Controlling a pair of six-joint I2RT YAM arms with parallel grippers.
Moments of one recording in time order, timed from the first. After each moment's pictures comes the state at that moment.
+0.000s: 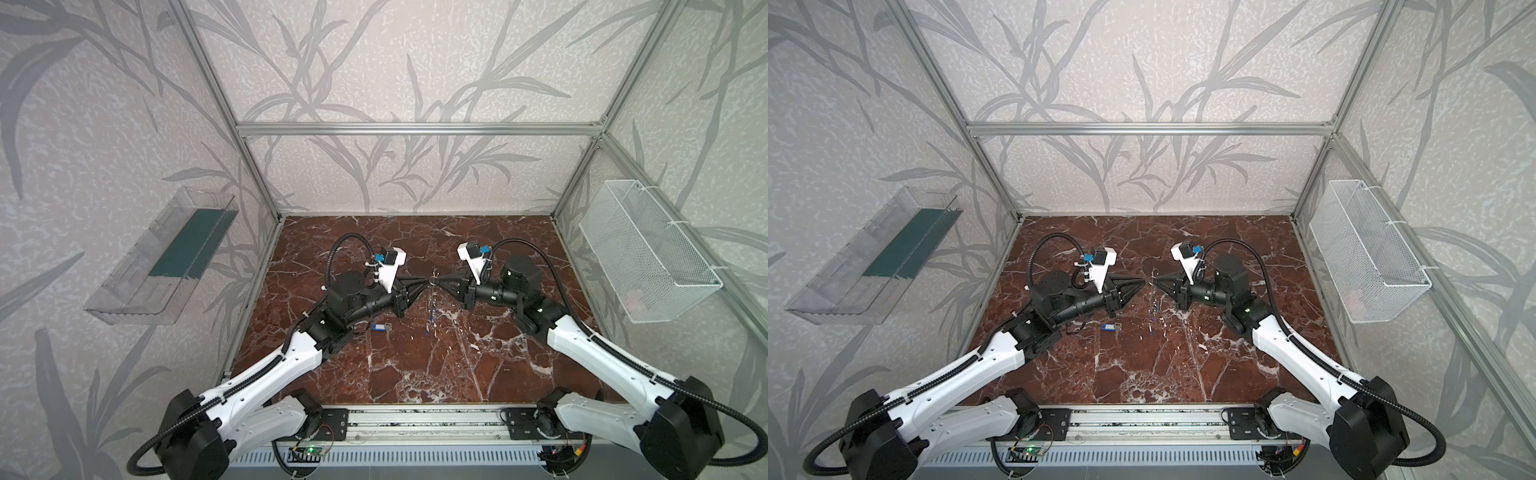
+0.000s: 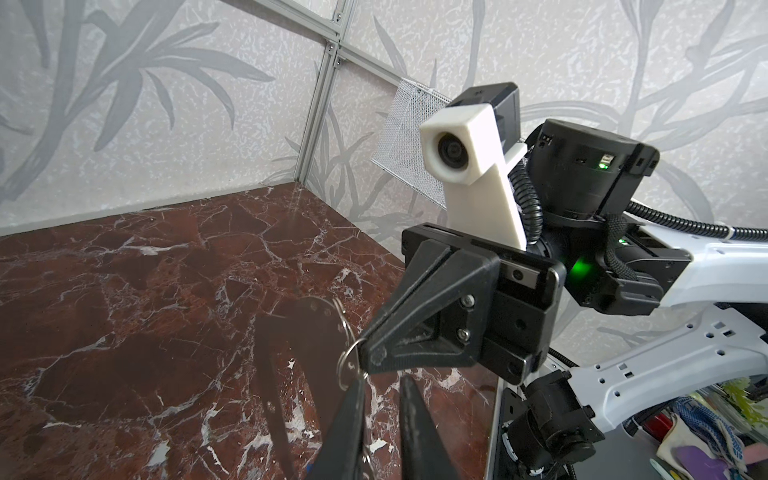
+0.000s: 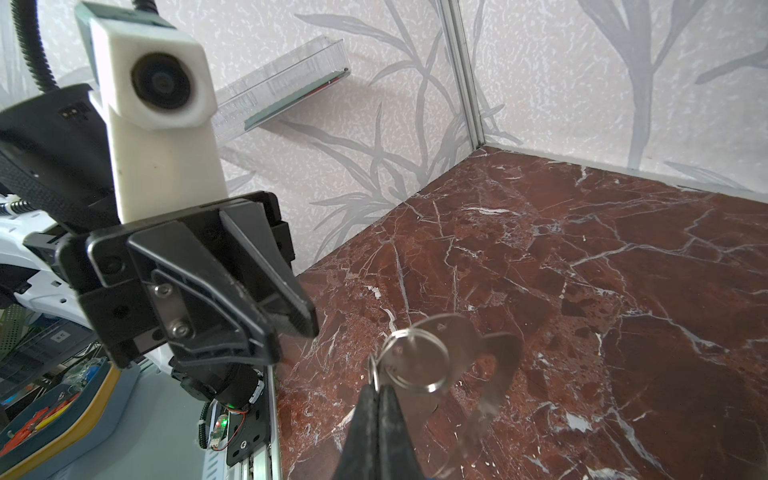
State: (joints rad) left arm -0.68 1.05 0.74 0.25 0.41 -0.38; right arm 0.54 1.14 0.79 0.15 -0.70 0.29
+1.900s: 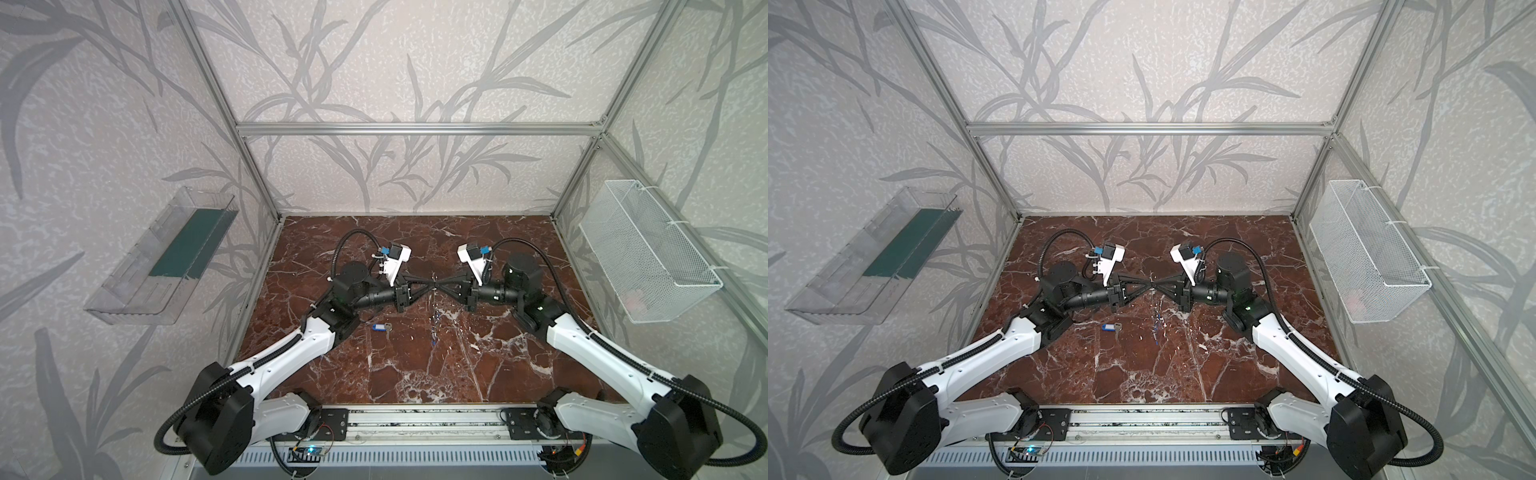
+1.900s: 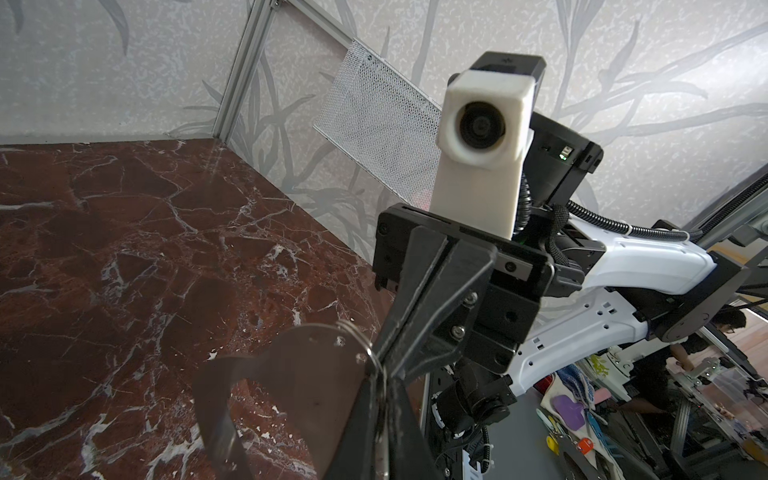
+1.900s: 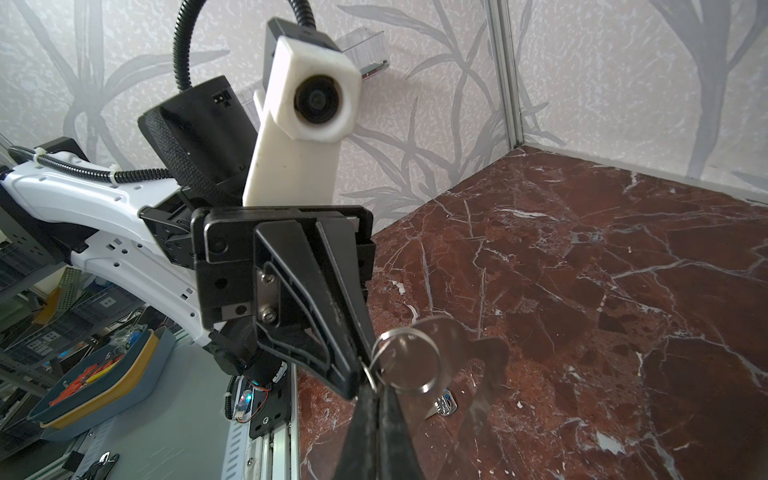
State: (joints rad) left arm -0.60 1.21 0.73 0.43 0.72 -0.56; right arm 0.50 1.16 0.79 0.17 -0.81 0.26
